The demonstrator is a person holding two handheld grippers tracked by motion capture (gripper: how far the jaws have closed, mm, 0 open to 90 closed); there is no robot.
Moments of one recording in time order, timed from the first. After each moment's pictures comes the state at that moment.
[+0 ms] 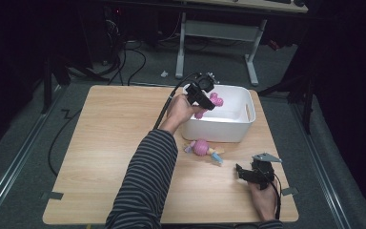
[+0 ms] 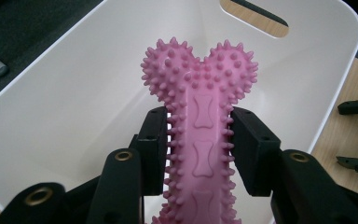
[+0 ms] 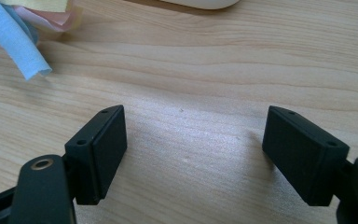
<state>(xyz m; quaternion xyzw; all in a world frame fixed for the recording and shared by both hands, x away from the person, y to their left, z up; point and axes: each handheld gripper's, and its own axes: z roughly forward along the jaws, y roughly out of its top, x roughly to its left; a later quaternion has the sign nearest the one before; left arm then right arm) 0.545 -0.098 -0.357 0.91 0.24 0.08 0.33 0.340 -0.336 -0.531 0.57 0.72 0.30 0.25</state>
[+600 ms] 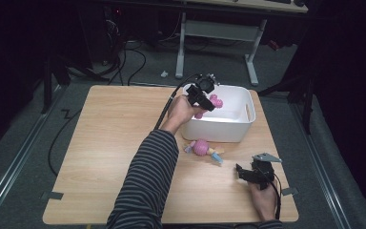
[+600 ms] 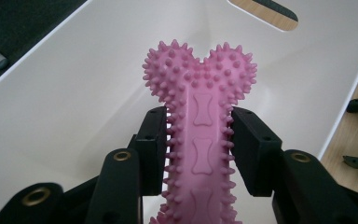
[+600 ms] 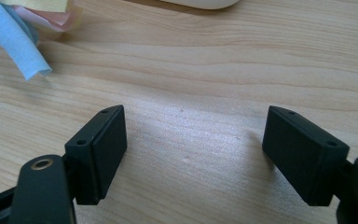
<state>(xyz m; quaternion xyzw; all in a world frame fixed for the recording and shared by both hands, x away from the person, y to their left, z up) 0.548 -0.102 -0.363 0.91 0.25 0.08 0.31 0.340 -0.336 -0.531 0.57 0.72 0.30 0.25</state>
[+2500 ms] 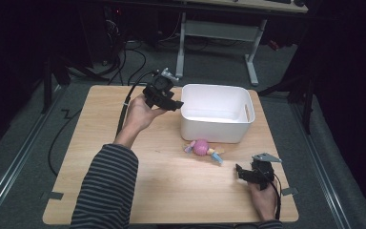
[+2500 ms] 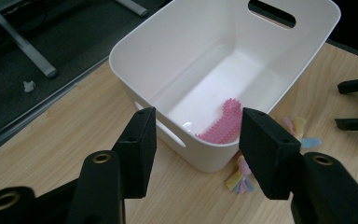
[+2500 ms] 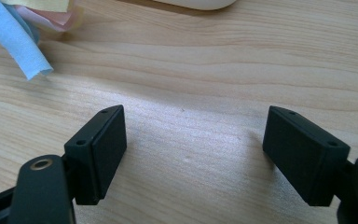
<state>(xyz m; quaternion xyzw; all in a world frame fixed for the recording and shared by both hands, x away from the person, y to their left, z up) 0.496 0.027 -0.320 0.88 0.27 0.13 0.37 0.340 -0.335 -0.531 0.57 0.72 0.30 0.25</state>
